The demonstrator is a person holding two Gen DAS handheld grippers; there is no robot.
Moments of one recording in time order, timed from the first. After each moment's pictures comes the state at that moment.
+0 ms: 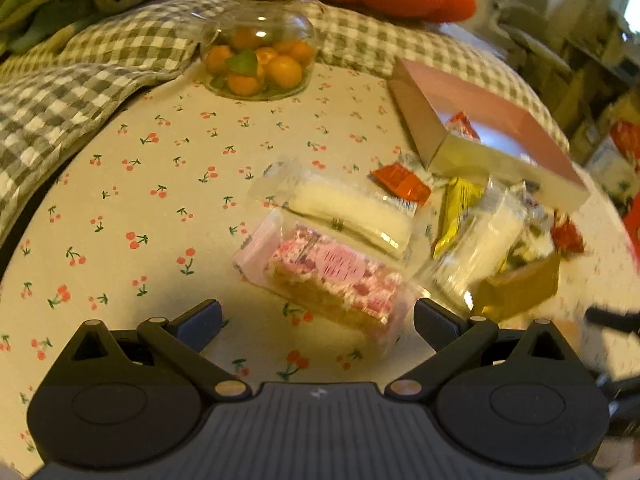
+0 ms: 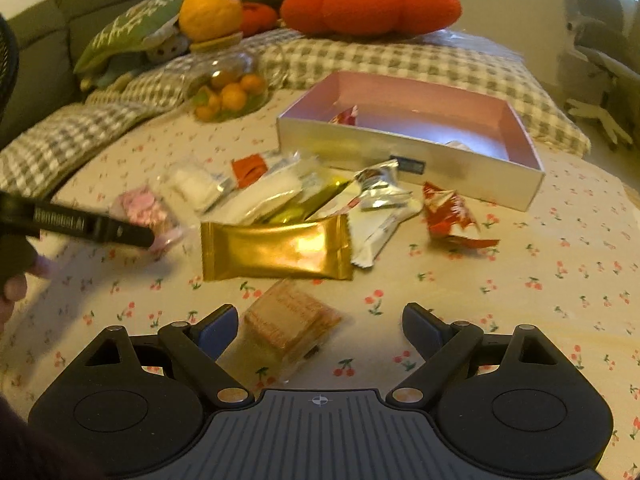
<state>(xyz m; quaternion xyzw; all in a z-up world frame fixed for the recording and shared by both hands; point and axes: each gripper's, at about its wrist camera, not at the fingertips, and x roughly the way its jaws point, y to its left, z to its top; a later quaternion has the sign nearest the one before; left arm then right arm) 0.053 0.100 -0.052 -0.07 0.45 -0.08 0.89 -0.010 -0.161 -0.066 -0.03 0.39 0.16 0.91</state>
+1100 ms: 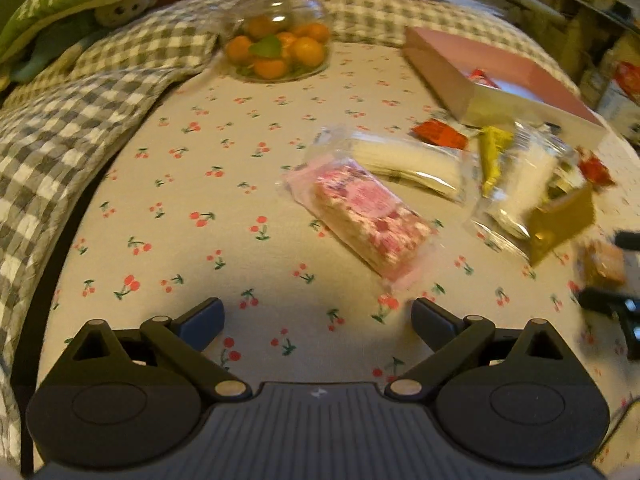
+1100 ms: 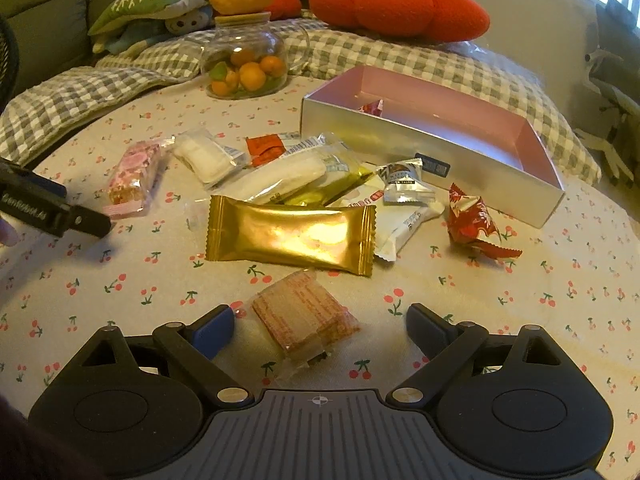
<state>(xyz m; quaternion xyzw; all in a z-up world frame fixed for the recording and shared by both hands) 0.035 0.130 -0.054 0.03 0.47 -0.09 0.88 -0.013 -0.144 -0.077 -0.09 0.38 0.16 0.91</state>
